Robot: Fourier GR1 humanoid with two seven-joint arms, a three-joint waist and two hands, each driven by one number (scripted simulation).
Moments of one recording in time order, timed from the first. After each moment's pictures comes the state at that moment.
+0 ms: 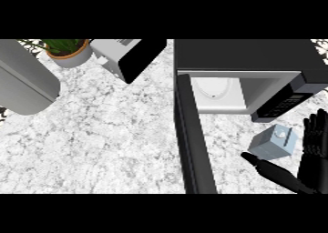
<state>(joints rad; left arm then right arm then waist) 0.75 0.03 -0.03 -2.45 0.10 -0.11 -0.14 0.19 -0.01 -0.03 -1.86 0.18 -0.35 -0.10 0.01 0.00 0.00</state>
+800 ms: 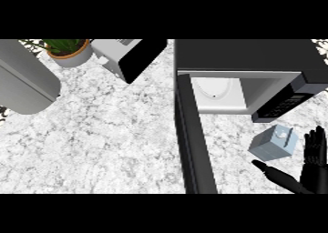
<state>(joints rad) 0.80 0.00 0.04 -2.44 0.13 -0.18 -0.18 0.17 -0.05 -0.21 -1.47 0.02 -0.25 -0.41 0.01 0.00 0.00</state>
